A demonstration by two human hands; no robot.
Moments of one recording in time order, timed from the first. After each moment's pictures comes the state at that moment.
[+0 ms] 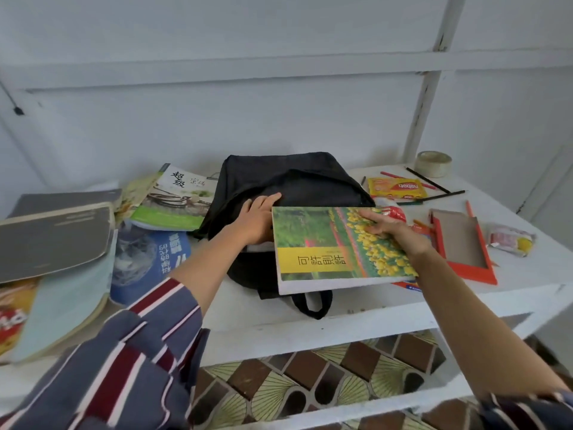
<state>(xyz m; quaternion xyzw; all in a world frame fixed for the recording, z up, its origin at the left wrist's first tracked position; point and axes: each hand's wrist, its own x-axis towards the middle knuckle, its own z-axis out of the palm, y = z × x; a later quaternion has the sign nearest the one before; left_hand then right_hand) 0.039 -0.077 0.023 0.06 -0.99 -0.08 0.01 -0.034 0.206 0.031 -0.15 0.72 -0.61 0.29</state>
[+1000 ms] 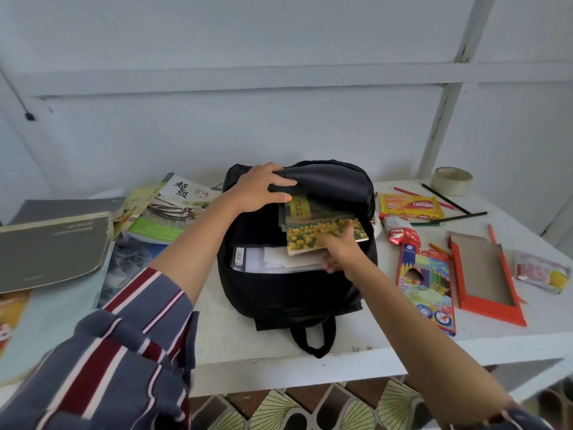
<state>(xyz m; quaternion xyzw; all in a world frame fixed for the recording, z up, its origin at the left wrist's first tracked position) -0.003 -0.107 0.095 0.01 -0.97 -0.20 0.11 -0.028 0.094 0.027 -0.06 0.79 -0.56 0.25</state>
